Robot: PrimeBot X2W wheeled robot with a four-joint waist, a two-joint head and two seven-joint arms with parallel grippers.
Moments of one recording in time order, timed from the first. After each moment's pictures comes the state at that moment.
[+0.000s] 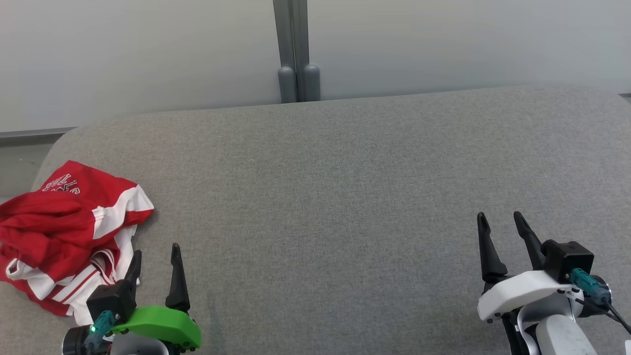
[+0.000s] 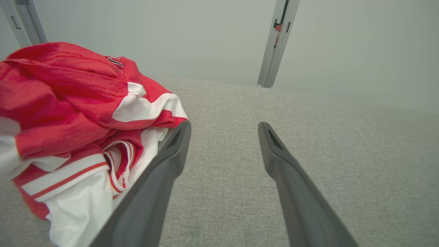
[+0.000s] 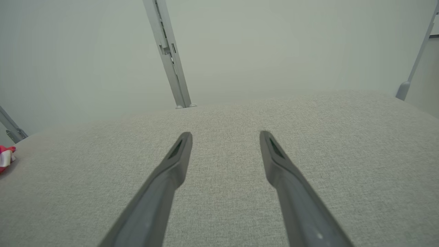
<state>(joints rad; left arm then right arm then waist) -0.08 0.04 0.00 0.37 -0.23 -0.04 -0.22 -0.10 -0.05 -0.03 0.29 0.17 0.13 -0.22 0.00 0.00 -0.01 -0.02</state>
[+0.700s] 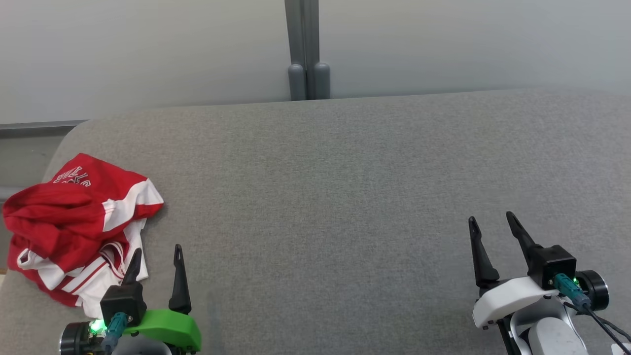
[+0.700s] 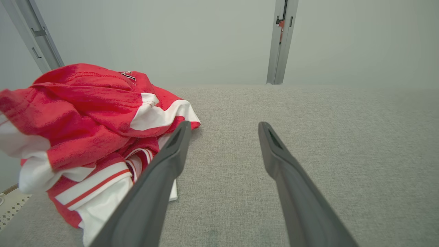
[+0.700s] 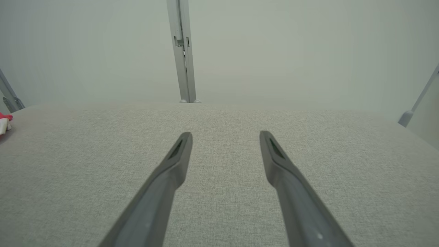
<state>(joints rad) -0.08 0.05 0.00 0.38 -0.10 -0.02 -0.26 -0.10 -0.05 -0.02 0.29 0.03 0.13 -0.26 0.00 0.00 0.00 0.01</state>
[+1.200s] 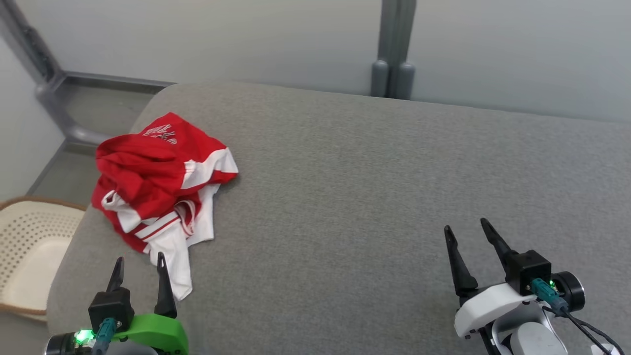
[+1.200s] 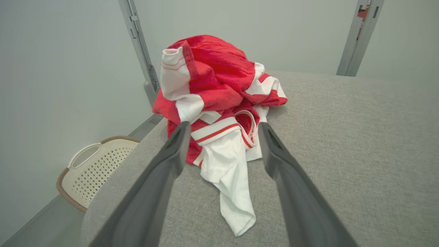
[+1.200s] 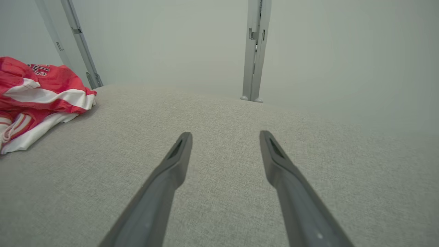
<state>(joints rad) -0.07 0.05 0.05 0.40 -0.06 0.01 -0.26 -0.09 -0.05 0.06 0.31 0.04 0.13 -0.26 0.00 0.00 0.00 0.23</state>
